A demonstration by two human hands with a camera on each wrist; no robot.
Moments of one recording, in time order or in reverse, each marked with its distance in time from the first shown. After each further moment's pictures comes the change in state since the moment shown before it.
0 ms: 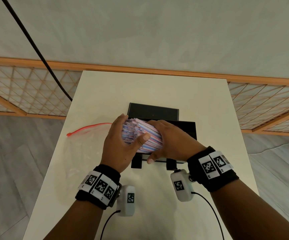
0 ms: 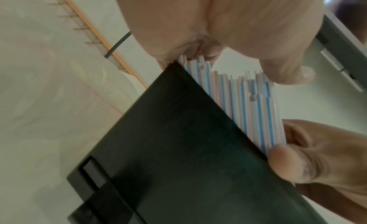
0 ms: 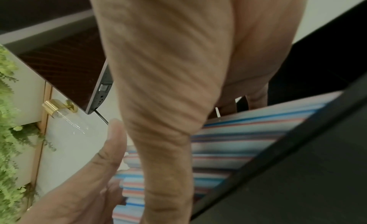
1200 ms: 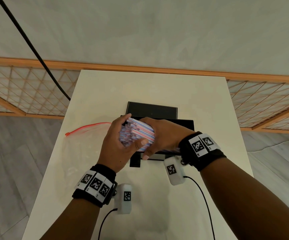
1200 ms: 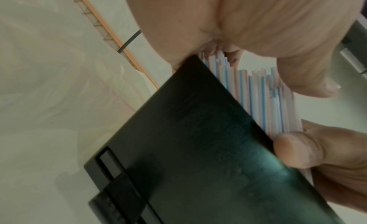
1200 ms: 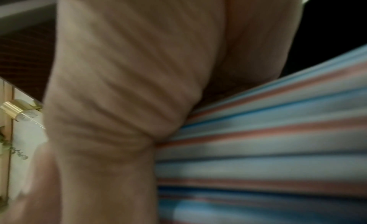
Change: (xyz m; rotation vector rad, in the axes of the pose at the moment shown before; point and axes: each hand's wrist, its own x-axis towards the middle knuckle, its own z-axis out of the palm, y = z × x) left_hand -0.001 -0.012 0.001 -0.201 -0.076 0.083; right_hand 0.024 -0.004 -0.013 0.152 -0.224 -0.003
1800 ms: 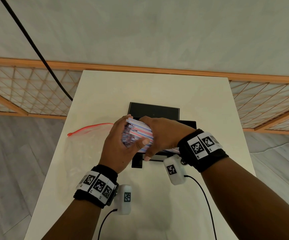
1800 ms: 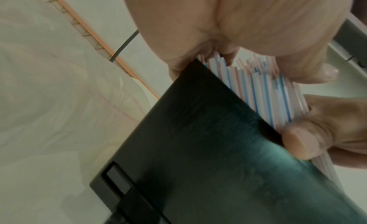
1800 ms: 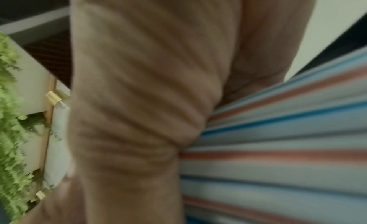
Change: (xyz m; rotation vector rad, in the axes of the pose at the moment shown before) left_hand 0.003 -0.001 -0.002 0.062 -0.005 0.013; right_hand 0.009 -0.013 -0.006 -0.198 -0.032 0.013
